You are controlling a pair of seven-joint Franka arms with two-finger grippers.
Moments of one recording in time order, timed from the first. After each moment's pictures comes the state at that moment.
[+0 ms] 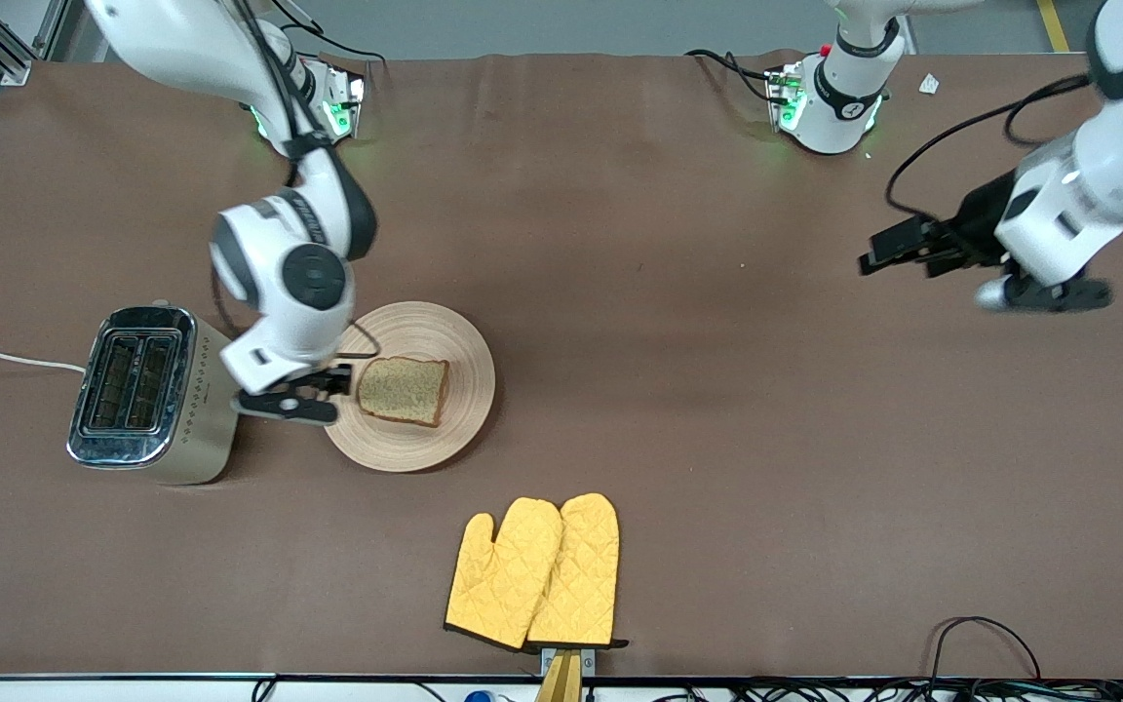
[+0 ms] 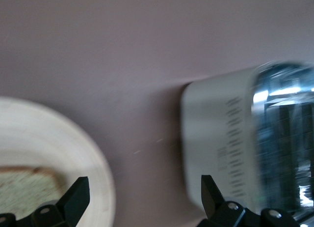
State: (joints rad) left arm -0.03 0.10 -0.14 -1.67 -0.42 1.63 -0.18; right arm 0.36 0.31 -0.07 -1.83 -0.50 2.07 0.63
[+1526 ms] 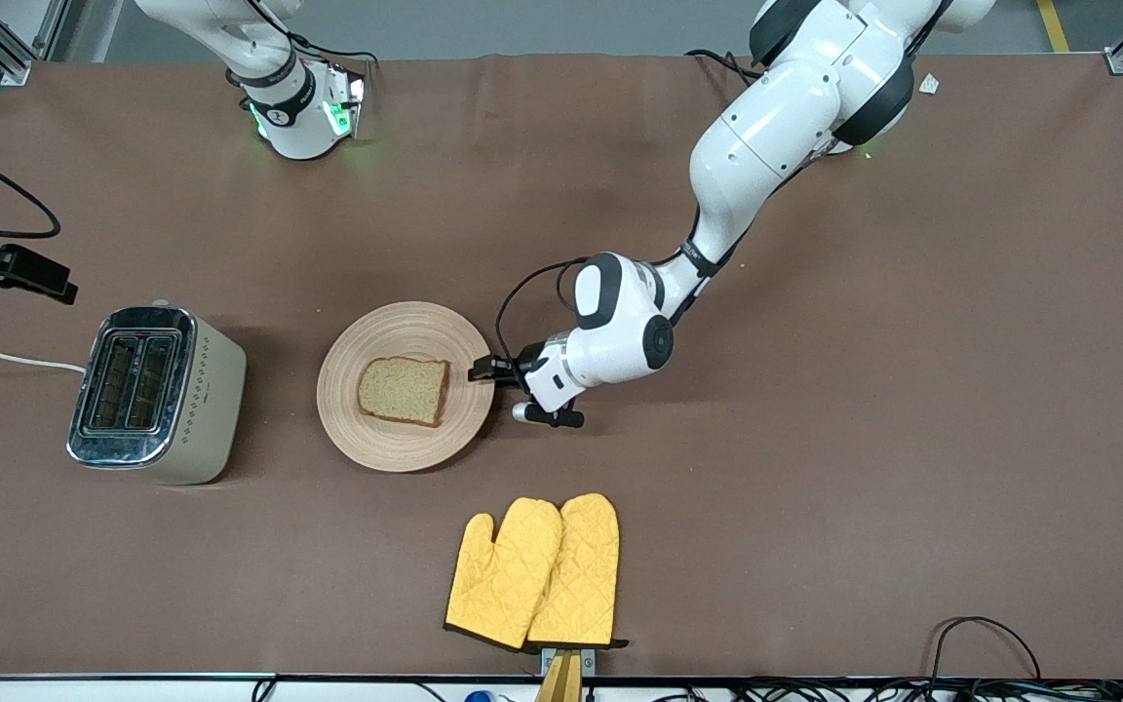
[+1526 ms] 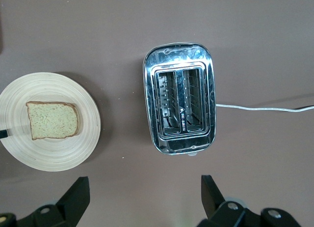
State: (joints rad) left arm -0.56 1.07 -0.34 -1.25 -0.89 2.62 0.02; right arm 0.02 0.16 -0.06 -1.35 -0.04 1.44 0.08
